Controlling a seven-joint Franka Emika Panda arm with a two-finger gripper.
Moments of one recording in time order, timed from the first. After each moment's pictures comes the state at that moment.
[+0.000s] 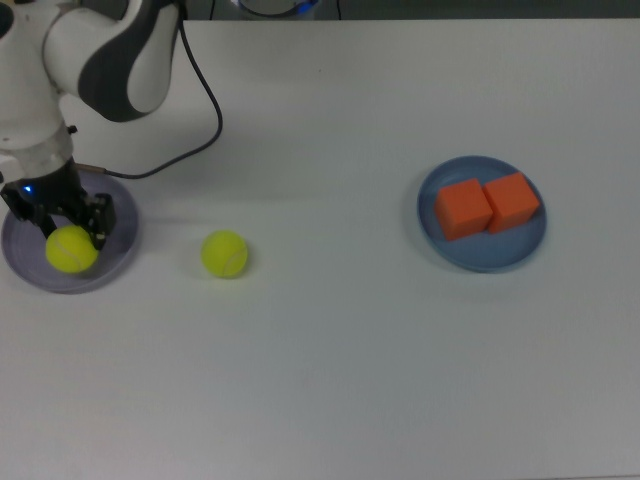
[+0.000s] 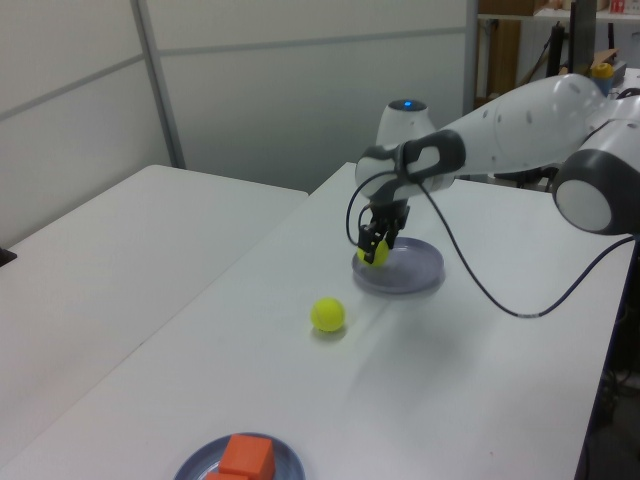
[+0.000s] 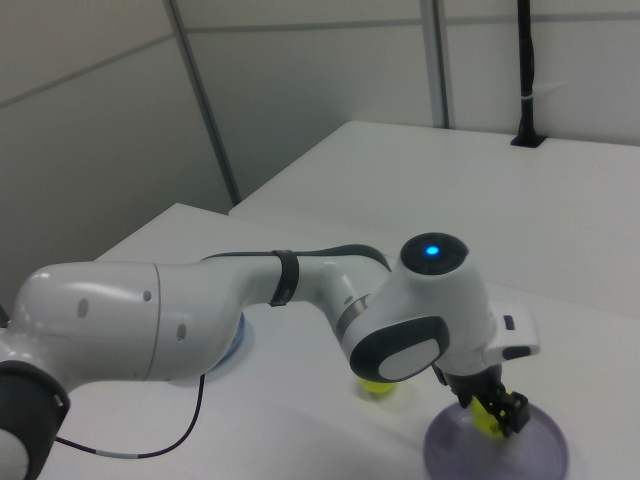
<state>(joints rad) 0.23 0.52 -0.47 -1.64 0.38 2.29 -0.40</state>
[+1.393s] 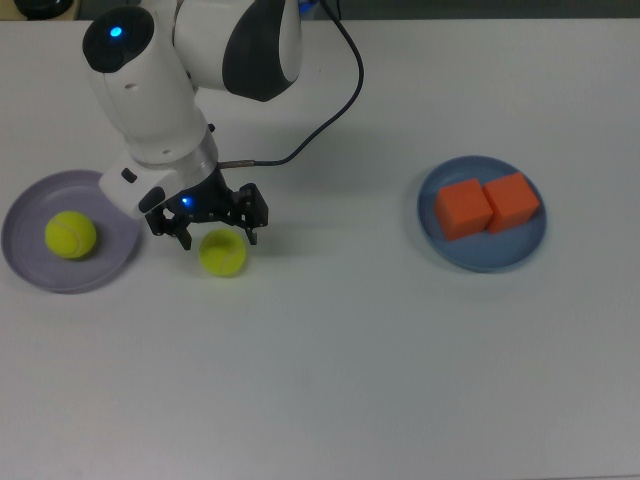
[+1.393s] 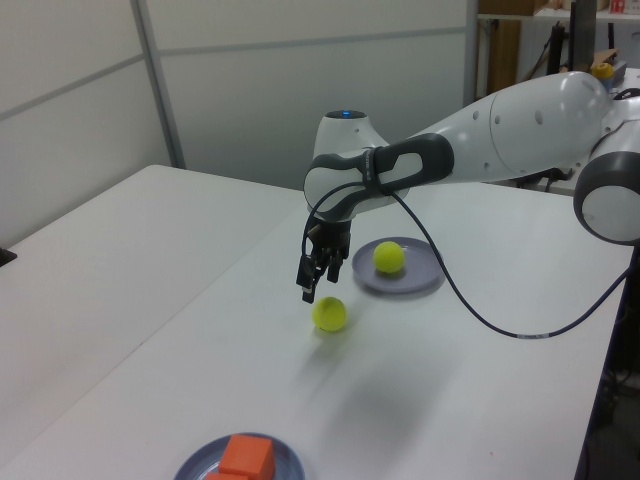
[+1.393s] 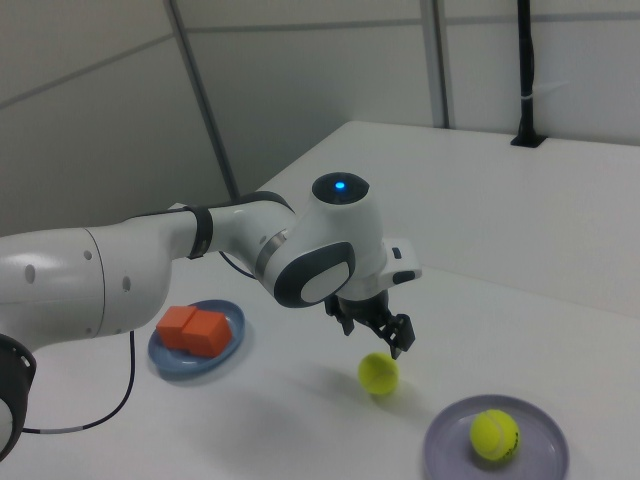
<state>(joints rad) 0.39 0.45 -0.35 -1.64 0.38 2.17 -0.33</state>
